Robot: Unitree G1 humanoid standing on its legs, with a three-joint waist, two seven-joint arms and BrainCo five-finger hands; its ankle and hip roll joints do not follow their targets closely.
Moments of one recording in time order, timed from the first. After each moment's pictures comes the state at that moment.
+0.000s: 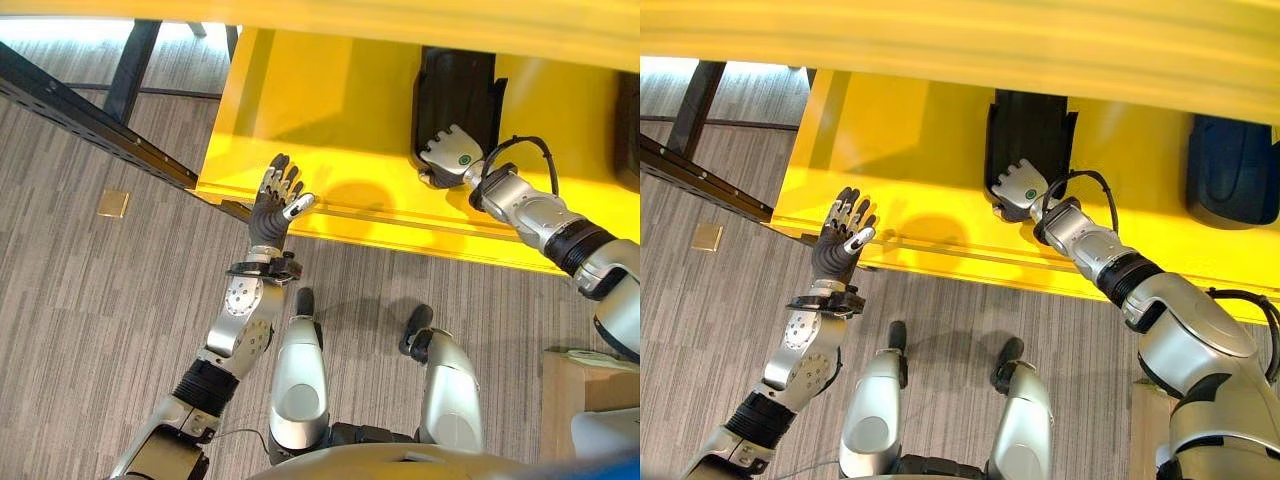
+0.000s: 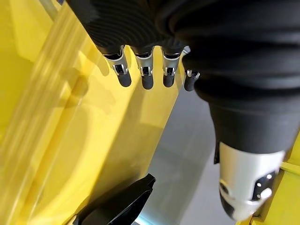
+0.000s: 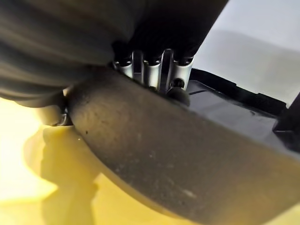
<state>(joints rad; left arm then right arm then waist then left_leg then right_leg) -0.22 0.38 -0.34 0.02 -0.73 -0.32 0.20 -1.08 -0.72 1.07 0.69 -0.85 0.02 -0.32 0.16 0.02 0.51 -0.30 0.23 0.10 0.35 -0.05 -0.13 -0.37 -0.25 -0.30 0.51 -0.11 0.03</state>
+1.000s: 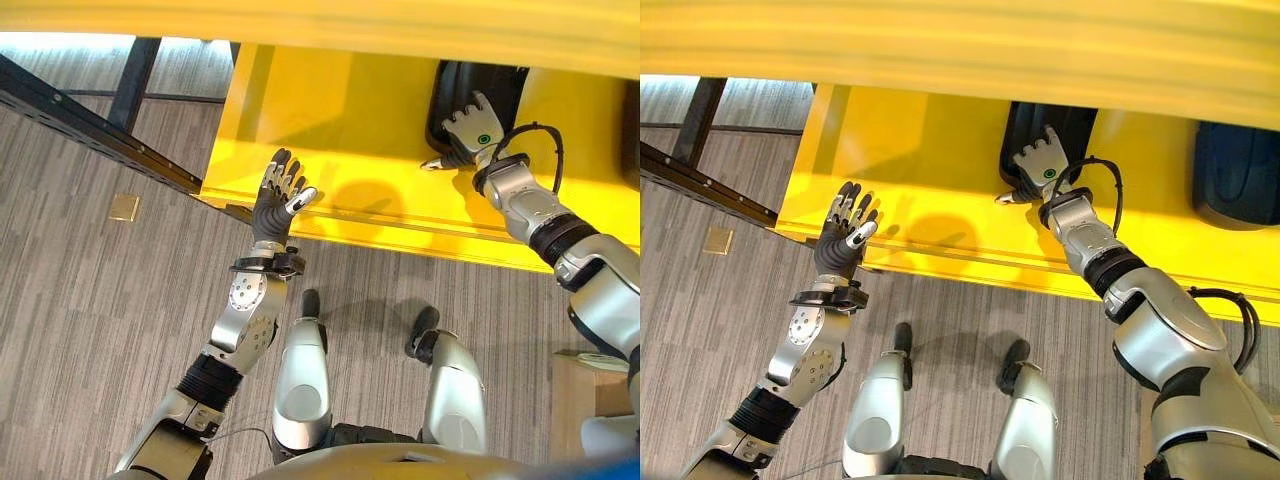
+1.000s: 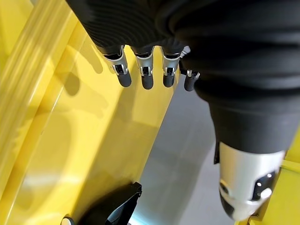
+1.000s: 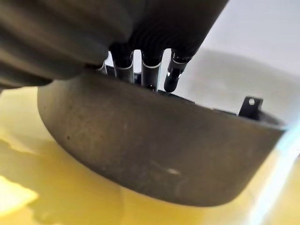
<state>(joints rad) -0.26 0.37 -0.35 0.02 -0.75 -0.32 0.24 -1.12 -0.64 0.98 0.87 -0.87 0.14 -0.37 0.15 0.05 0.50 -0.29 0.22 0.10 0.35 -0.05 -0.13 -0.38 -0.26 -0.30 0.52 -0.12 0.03</state>
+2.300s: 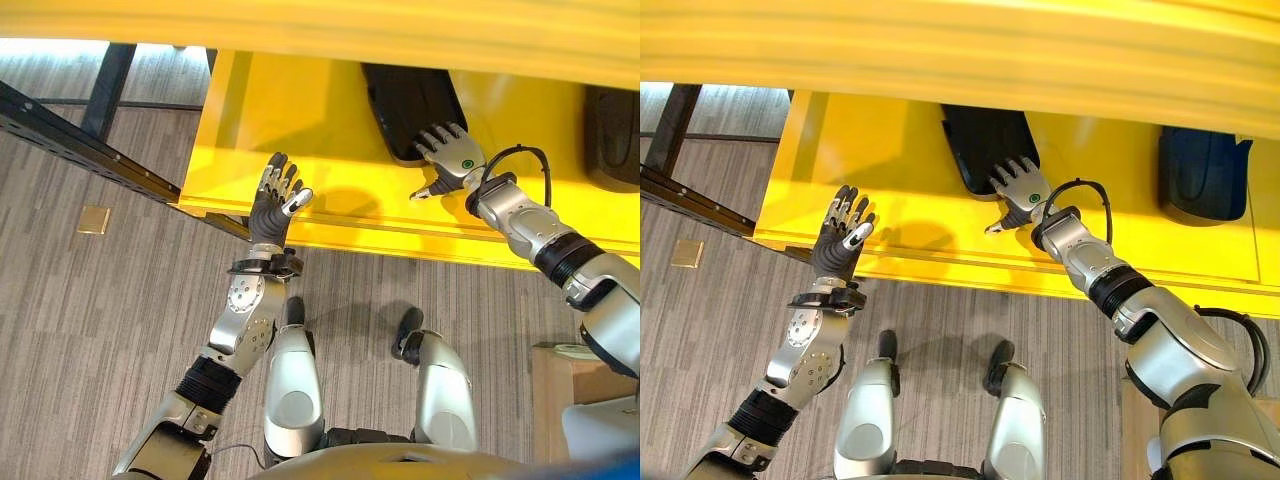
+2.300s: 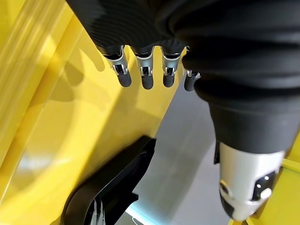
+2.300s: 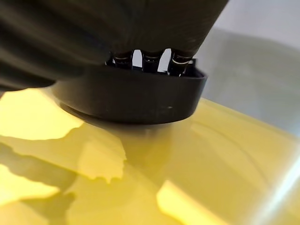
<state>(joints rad) -0.25 0.37 -0.35 0.02 -0.76 -0.32 0.25 -0.98 -0.69 0.93 0.68 -0.88 0.05 -0.28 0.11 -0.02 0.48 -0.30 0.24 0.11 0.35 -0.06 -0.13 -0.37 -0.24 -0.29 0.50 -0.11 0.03</state>
